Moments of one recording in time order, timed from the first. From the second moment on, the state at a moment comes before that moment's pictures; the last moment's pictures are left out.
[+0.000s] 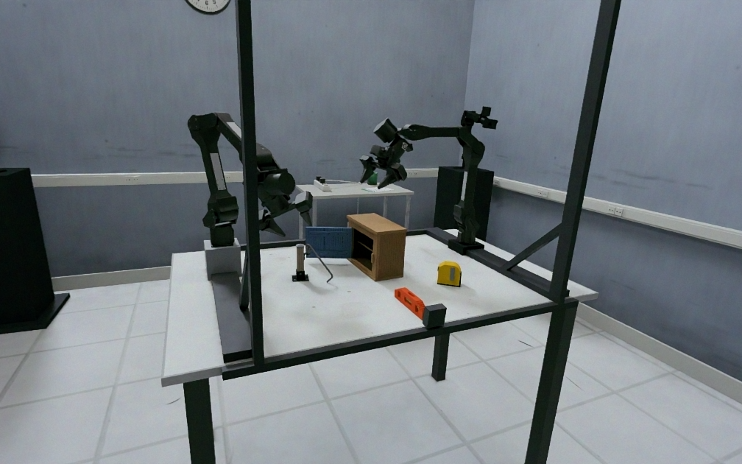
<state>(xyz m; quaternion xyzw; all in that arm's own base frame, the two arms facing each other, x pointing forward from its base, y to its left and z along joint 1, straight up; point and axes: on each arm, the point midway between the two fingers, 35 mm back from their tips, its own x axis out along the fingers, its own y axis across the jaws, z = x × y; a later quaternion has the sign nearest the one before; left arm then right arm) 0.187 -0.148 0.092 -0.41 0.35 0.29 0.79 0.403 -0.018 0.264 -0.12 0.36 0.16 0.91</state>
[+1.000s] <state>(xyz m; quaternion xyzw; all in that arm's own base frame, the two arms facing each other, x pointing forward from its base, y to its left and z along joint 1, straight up) 0.179 -0.142 0.093 -0.49 0.34 0.26 0.76 0.451 0.053 0.332 -0.02 0.23 0.07 0.97</state>
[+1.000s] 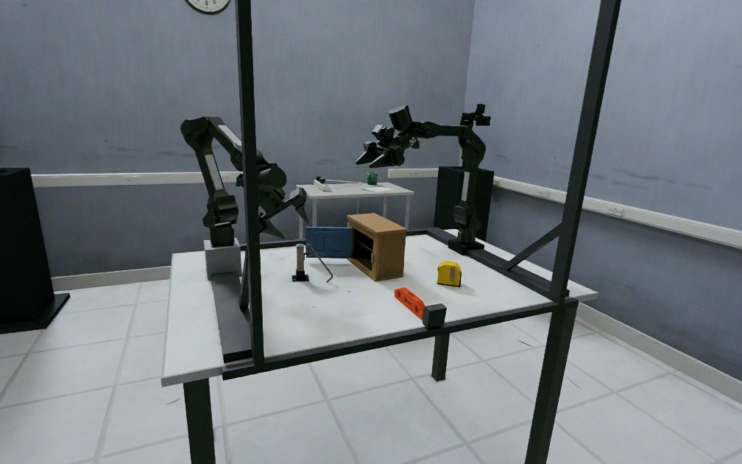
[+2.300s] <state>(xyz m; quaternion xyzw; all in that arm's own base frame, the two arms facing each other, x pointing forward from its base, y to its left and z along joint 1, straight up) 0.202 -0.021 0.093 -0.19 0.27 0.24 0.91 0.436 0.046 0.330 0.06 0.27 -0.22 0.93</state>
